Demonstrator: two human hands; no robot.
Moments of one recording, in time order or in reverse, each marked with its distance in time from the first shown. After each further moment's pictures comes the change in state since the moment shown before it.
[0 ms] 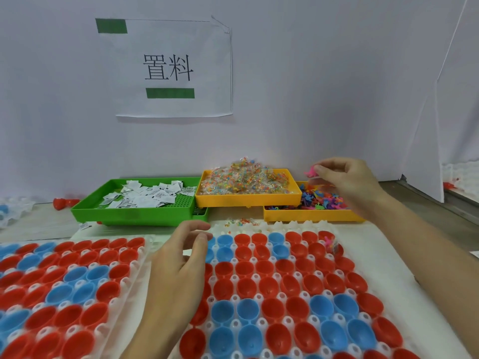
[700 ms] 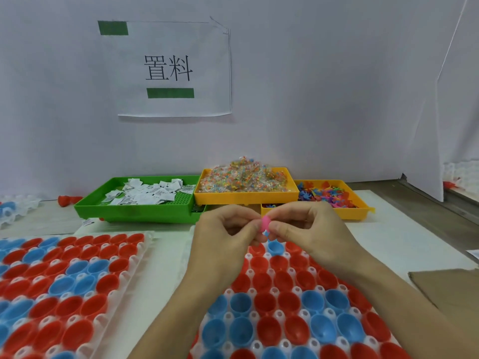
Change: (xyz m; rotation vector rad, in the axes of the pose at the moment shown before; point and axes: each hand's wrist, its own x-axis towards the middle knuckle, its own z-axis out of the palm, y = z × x) left_hand 0.014 0.033 0.046 -0.204 -0.200 0.054; right_hand -0.107 -0.021 0.045 -0.026 -0.344 -0.167
